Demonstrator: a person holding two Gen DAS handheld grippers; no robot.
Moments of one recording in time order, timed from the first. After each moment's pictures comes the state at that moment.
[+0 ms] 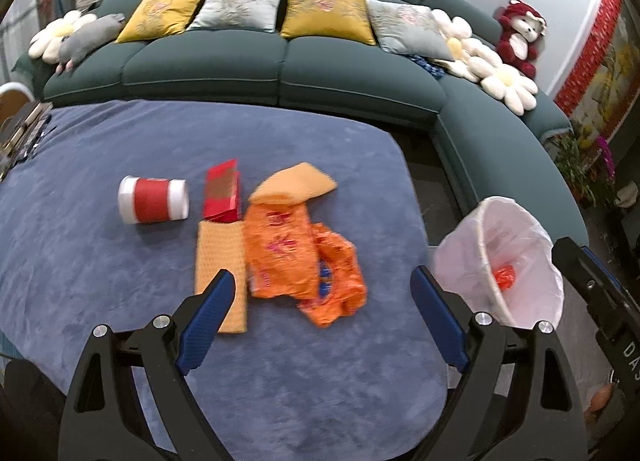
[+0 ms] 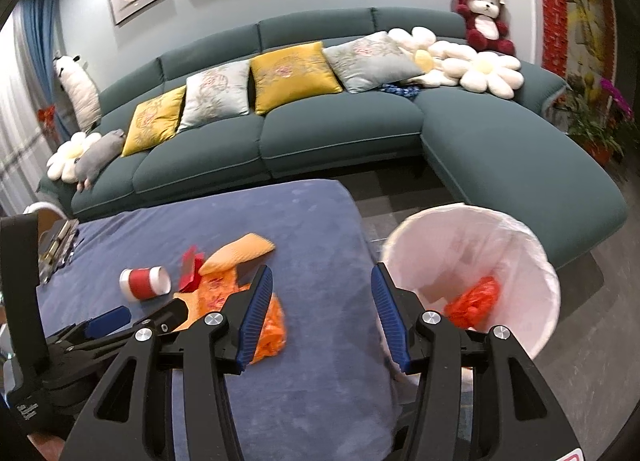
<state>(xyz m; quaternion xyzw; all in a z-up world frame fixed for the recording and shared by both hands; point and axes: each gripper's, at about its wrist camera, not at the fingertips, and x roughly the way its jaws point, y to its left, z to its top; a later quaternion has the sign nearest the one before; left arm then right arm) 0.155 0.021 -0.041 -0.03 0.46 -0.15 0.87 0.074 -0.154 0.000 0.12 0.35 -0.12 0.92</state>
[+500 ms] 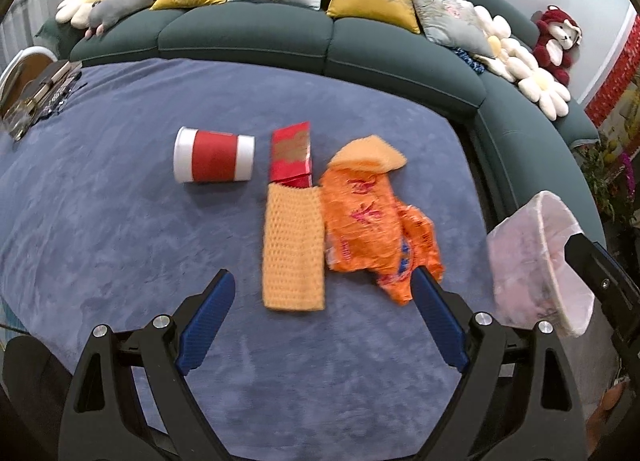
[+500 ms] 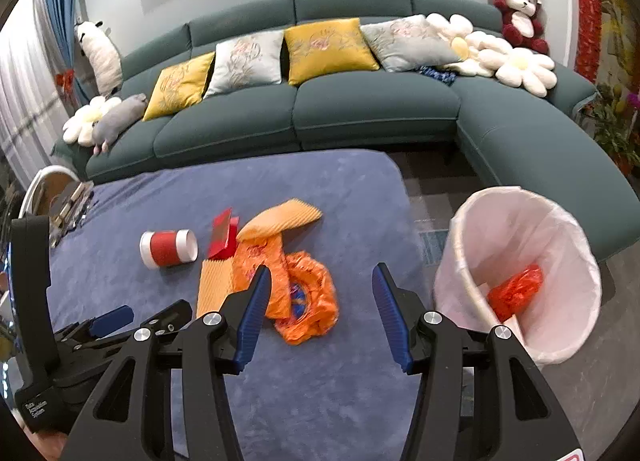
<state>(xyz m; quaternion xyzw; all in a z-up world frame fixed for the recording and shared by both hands) 0.162 0.086 -0.081 -0.05 0.50 -0.10 0.86 0.100 -0.094 -0.031 0.10 0.39 -0.08 0.91</state>
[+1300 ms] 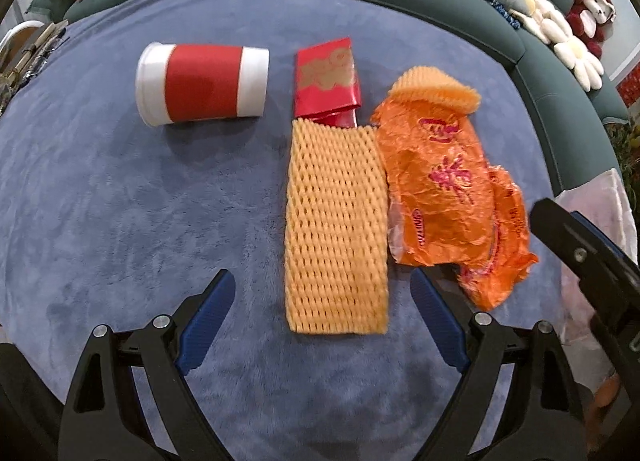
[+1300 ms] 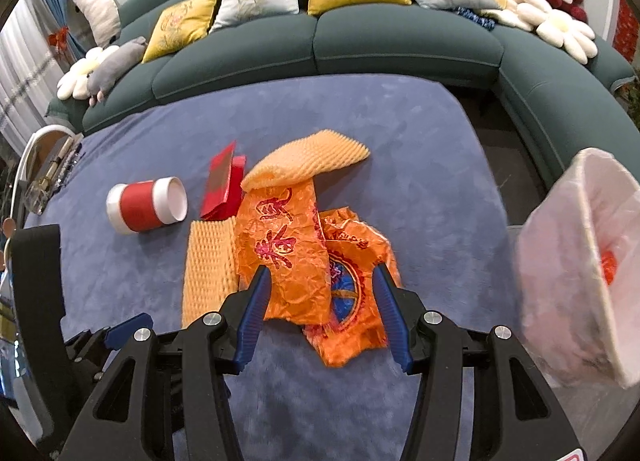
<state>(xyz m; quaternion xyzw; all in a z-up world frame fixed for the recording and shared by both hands) 0.212 0.088 -0.174 -0.03 0.58 -0.08 0.81 0.190 -0.061 -0.126 0.10 0.49 -0.04 0.86</state>
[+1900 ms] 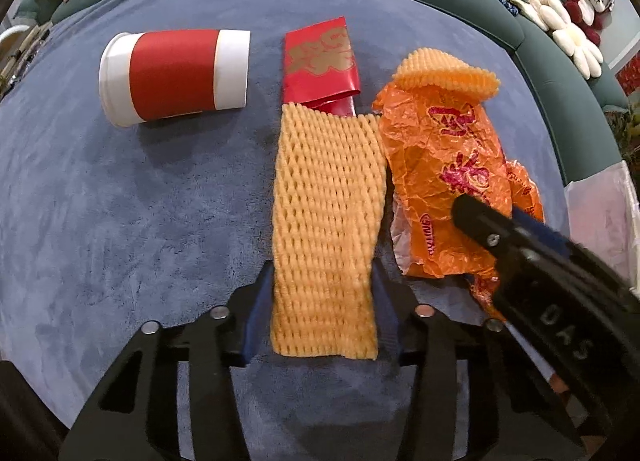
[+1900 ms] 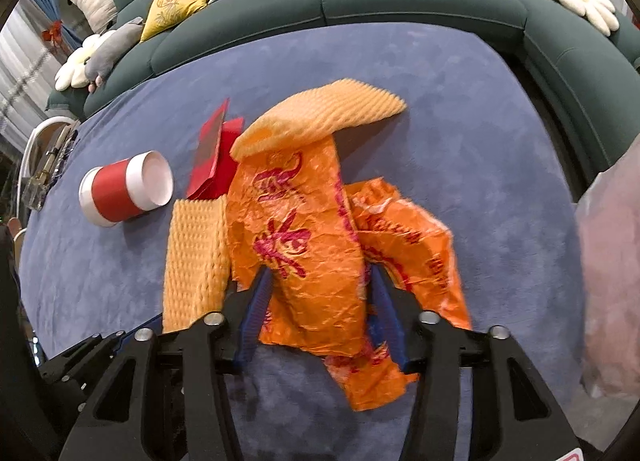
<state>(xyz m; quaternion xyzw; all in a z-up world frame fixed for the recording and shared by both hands) 0.224 0.086 -0.192 -0.03 0.60 -0.09 0.80 0.223 -0.053 -0.178 0.13 0.54 -0.01 0.83</state>
